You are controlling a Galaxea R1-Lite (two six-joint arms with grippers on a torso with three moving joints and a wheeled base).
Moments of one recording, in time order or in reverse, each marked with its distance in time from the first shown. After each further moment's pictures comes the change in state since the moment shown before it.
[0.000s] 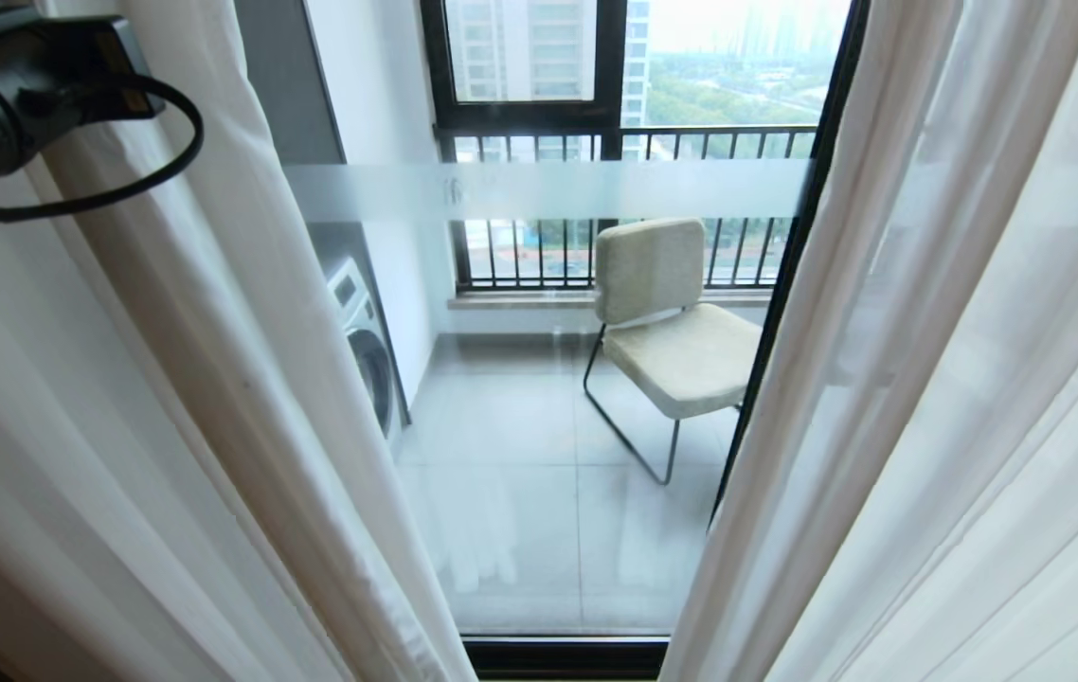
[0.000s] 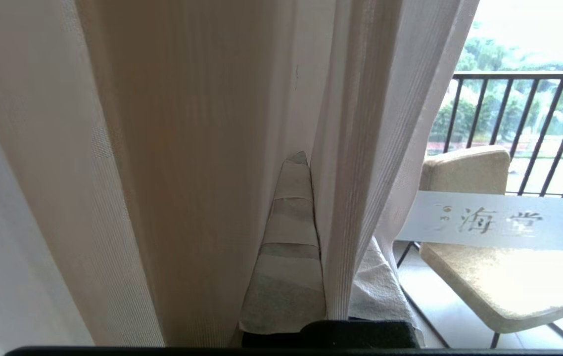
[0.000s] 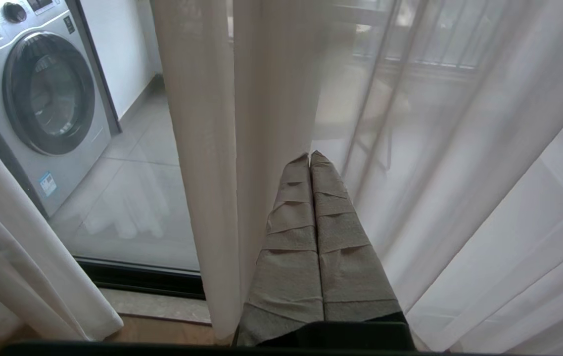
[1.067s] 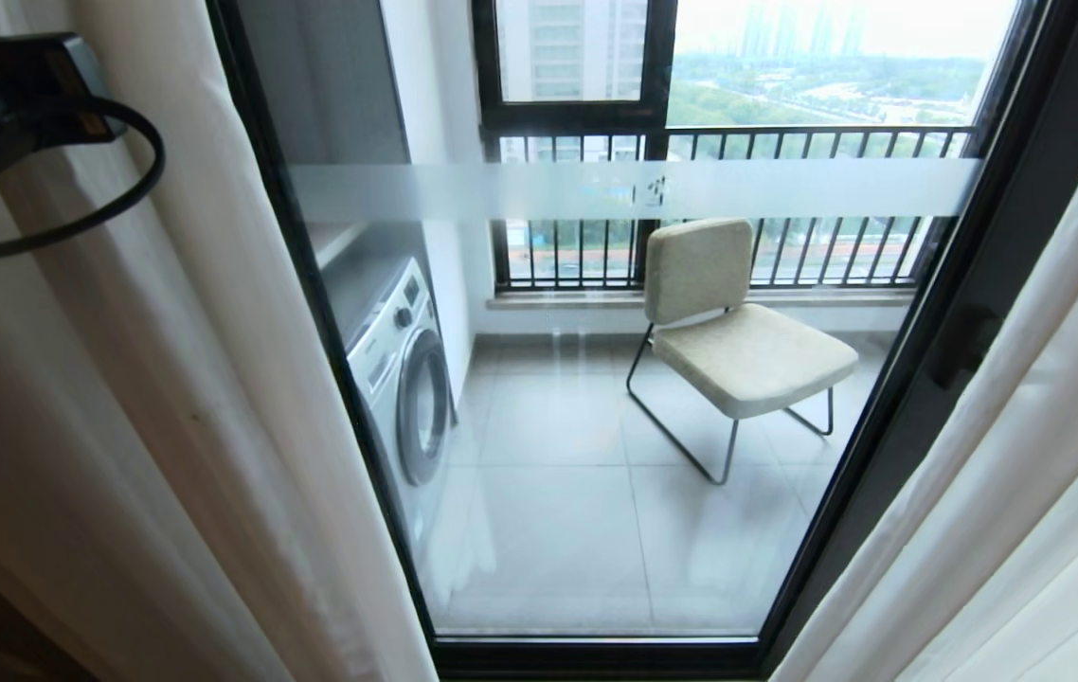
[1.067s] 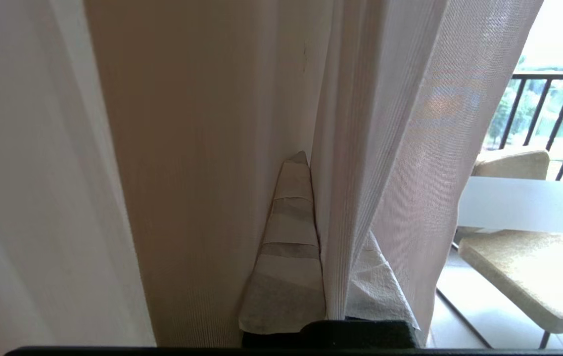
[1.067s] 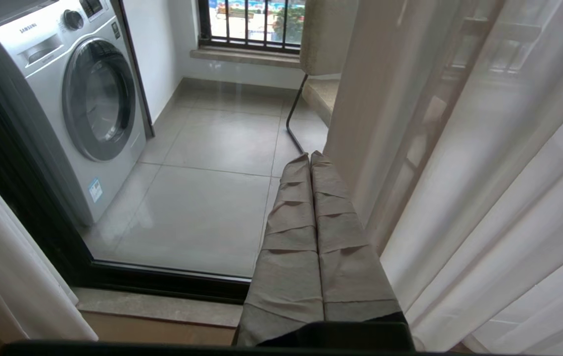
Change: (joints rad) left arm 0.003 -0.091 0.126 -0.002 0.001 -0.015; right arm 0.000 0.000 0.000 0.000 0.000 0.000
